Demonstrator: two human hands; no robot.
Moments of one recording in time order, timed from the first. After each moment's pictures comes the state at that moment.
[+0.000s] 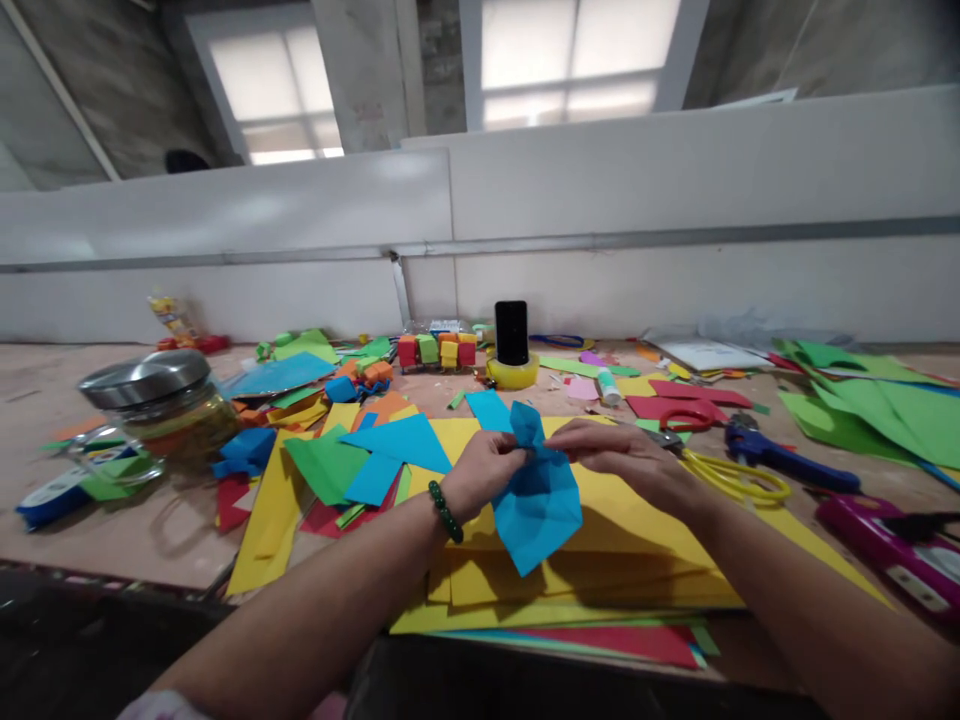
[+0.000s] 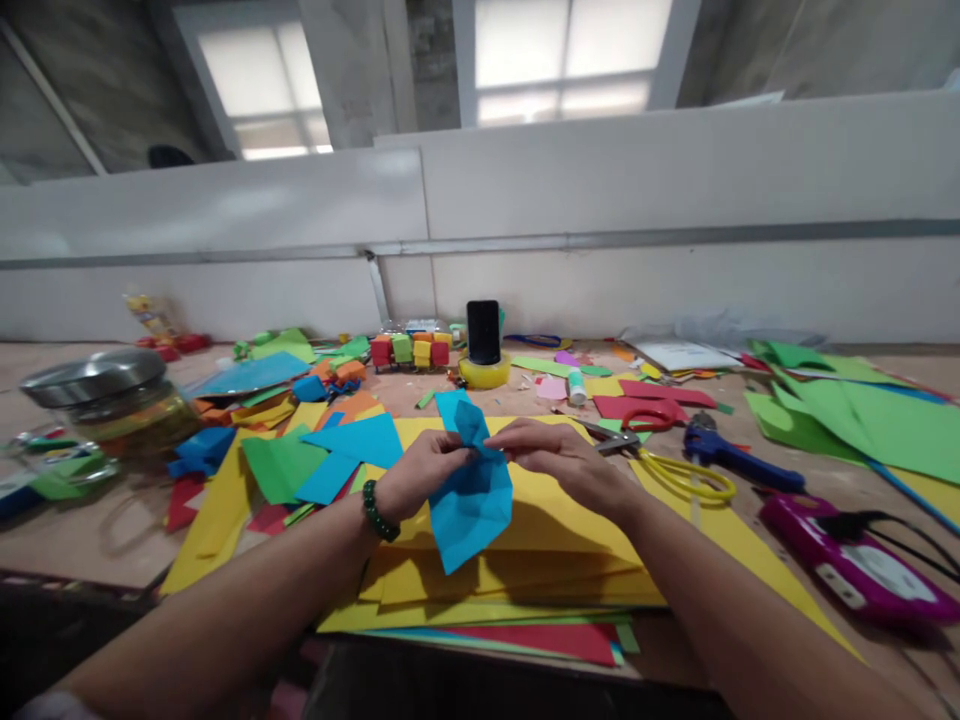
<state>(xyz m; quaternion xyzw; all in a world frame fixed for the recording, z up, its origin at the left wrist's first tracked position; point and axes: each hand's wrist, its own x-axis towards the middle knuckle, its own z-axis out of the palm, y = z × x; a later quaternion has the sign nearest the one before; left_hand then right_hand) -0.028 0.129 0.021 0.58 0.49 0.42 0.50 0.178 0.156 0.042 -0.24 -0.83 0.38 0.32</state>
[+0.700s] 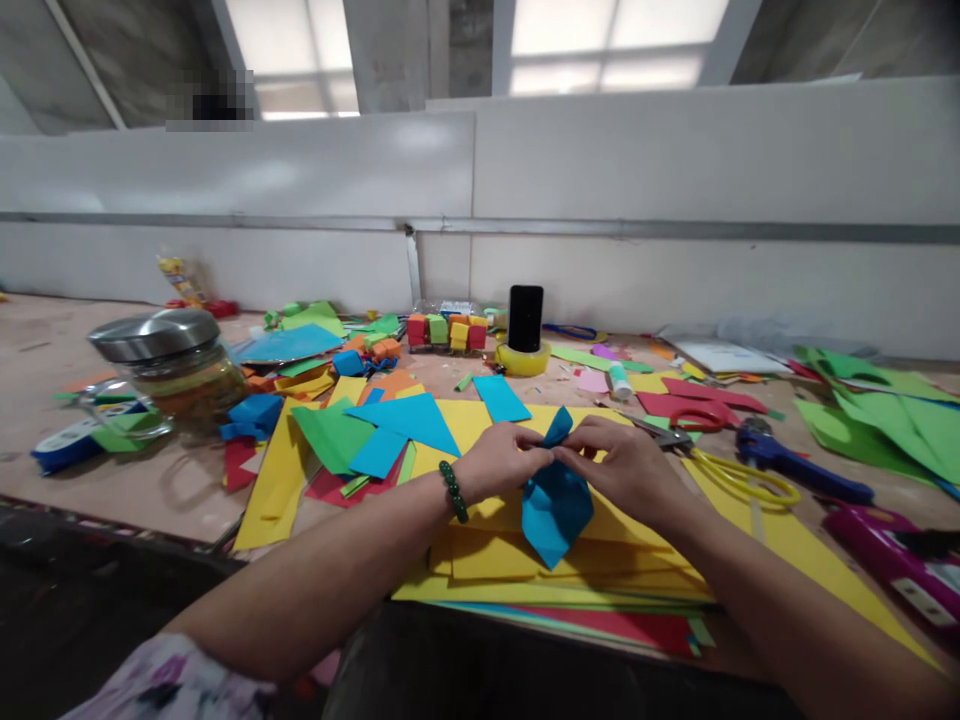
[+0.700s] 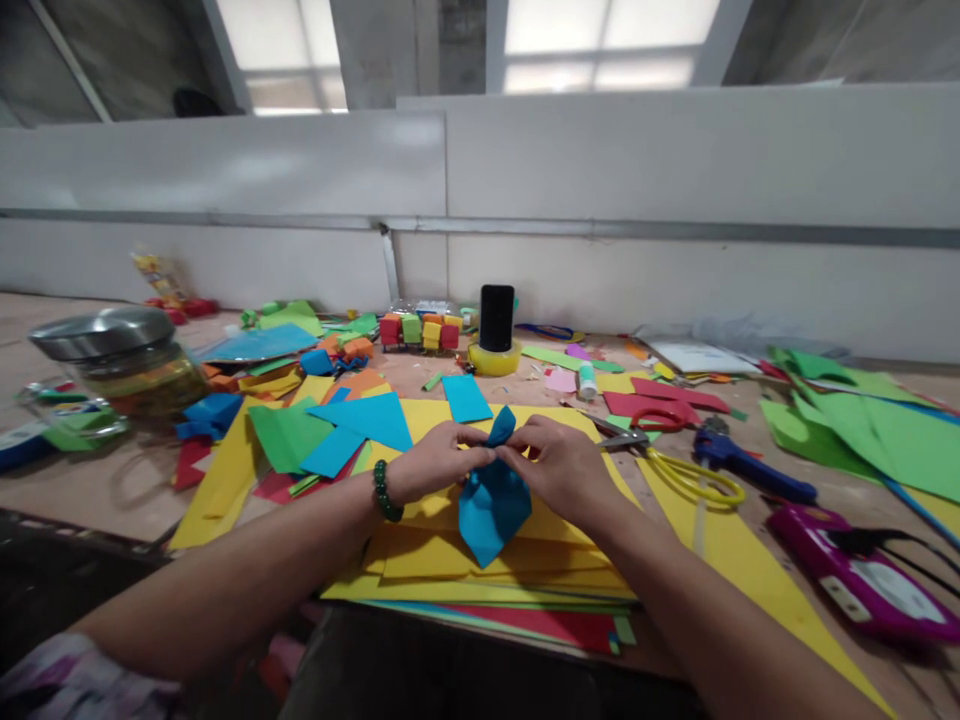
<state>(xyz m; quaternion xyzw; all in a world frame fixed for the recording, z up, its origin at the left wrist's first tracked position) -0.030 0.125 0.022 0.68 0.50 0.32 0.43 0.155 0.143 0.031 -0.42 -0.85 0.13 0.28</state>
